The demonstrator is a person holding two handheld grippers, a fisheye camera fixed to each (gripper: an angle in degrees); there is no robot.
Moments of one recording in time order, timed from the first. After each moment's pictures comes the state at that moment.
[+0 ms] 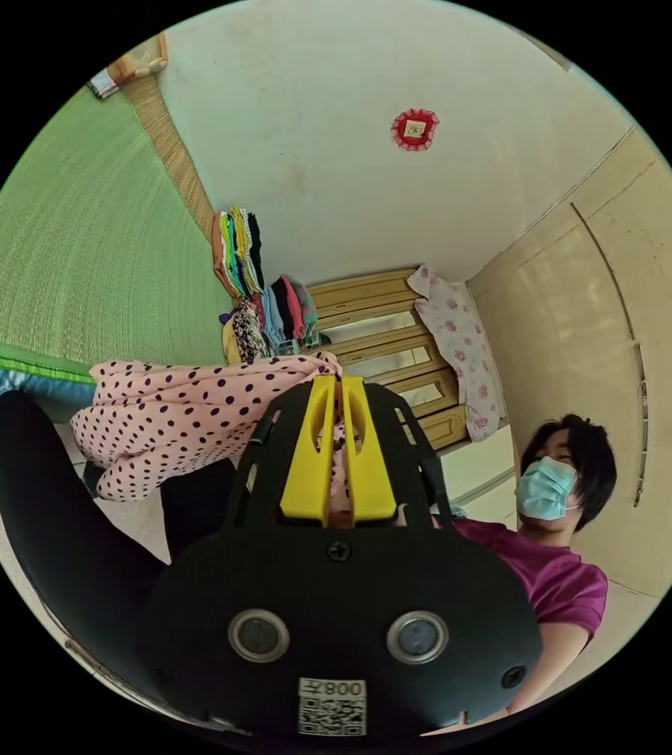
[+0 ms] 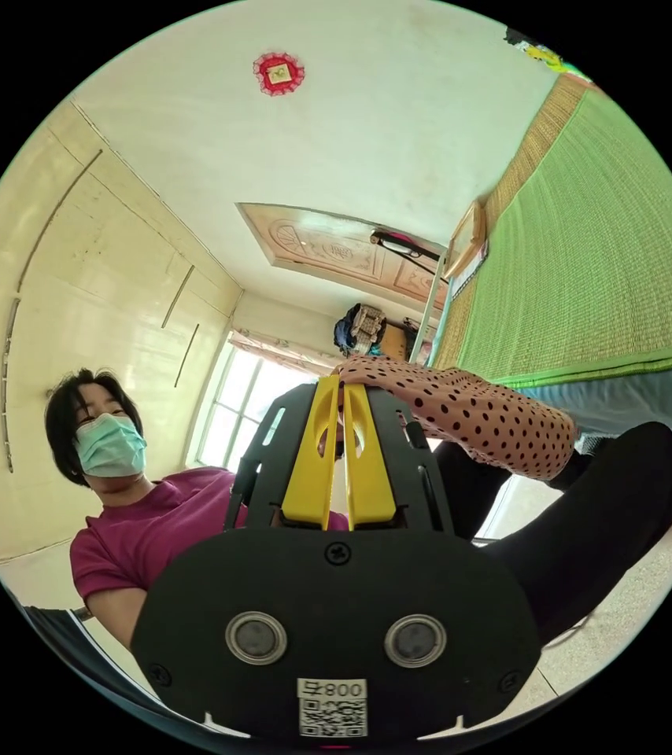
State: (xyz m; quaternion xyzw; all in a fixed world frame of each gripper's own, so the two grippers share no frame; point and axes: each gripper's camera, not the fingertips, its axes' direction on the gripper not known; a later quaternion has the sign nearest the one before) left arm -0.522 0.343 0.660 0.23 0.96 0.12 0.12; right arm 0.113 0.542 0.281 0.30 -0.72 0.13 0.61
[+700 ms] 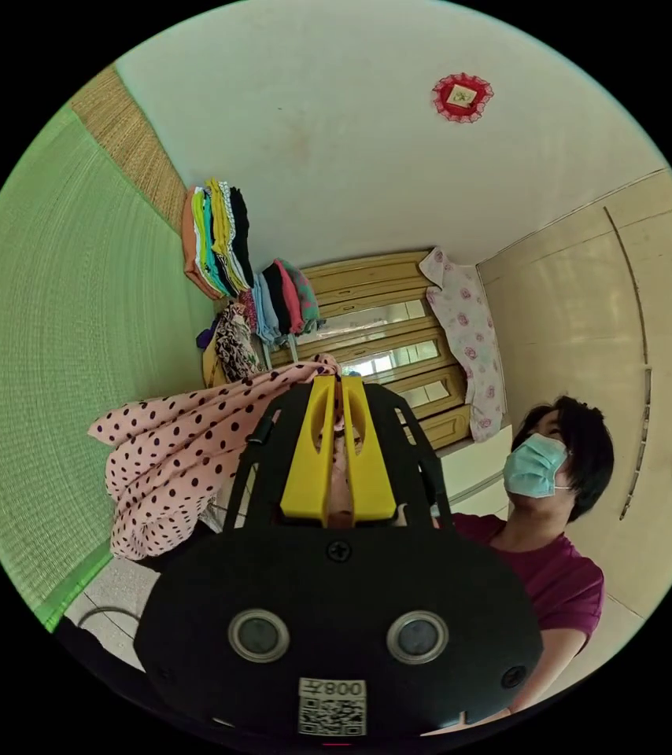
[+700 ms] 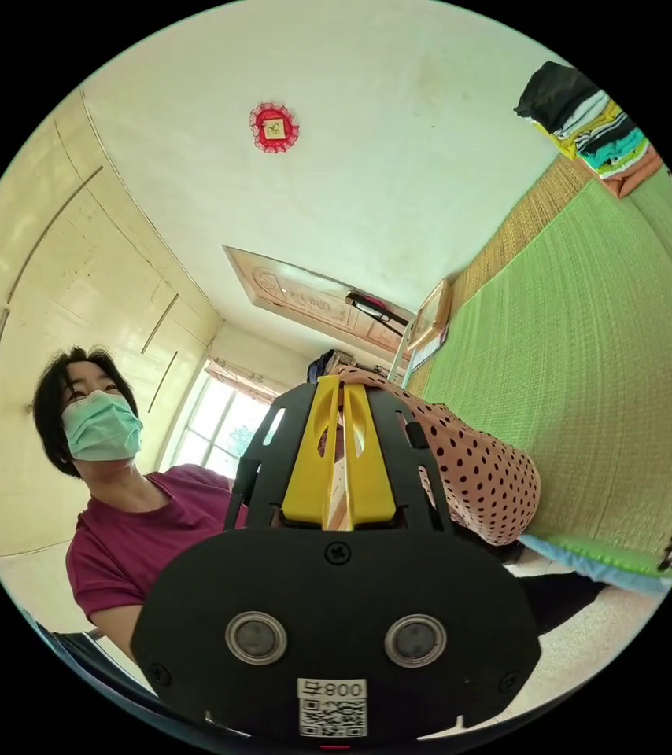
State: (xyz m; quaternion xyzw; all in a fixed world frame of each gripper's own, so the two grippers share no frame) left arm -0.268 -0.053 0.350 0.22 0.95 0.20 0.11; right arm 0.295 0.381 0.138 0.35 -0.66 0.17 0.64
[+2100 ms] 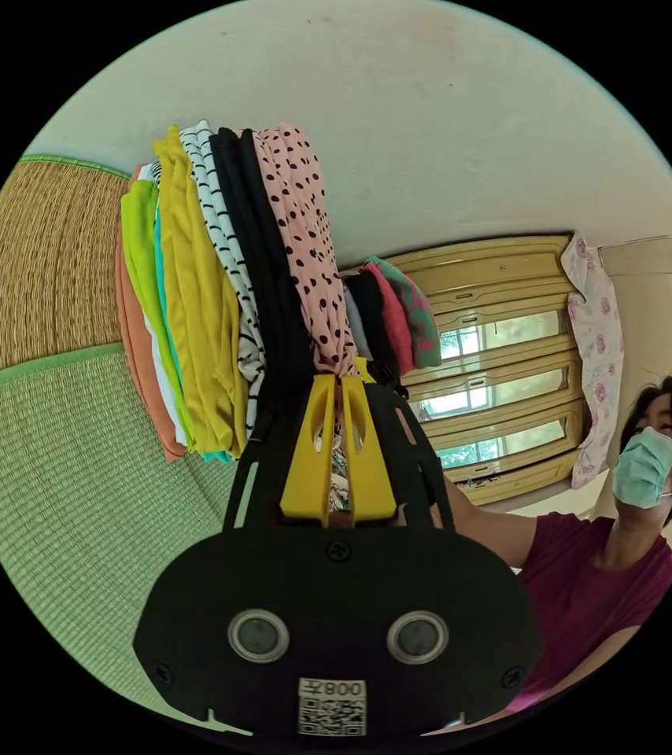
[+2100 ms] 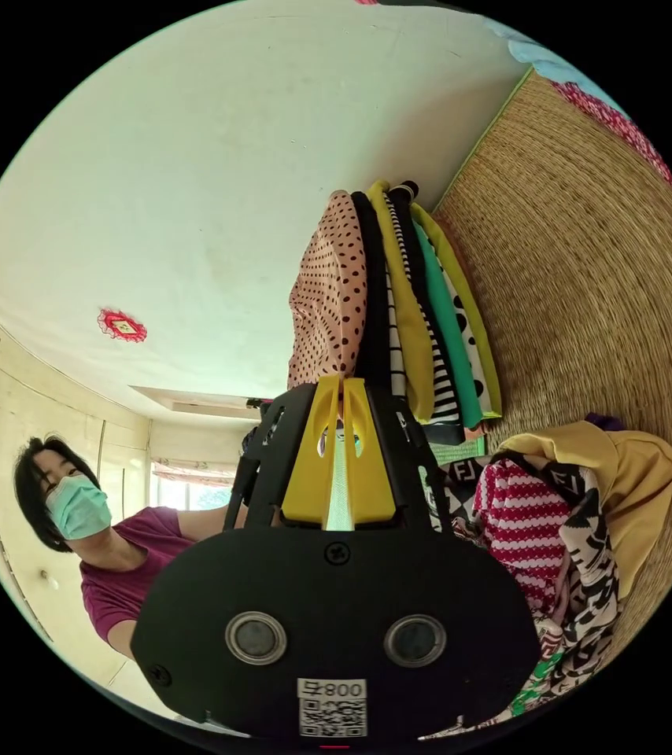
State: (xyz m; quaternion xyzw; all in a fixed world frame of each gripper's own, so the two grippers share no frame) left arm 0.344 -0.748 -0.209 0.23 0.89 0.26 0.29; right arm 0.878 0.085 0.100 0.23 -0.62 0.35 0.66
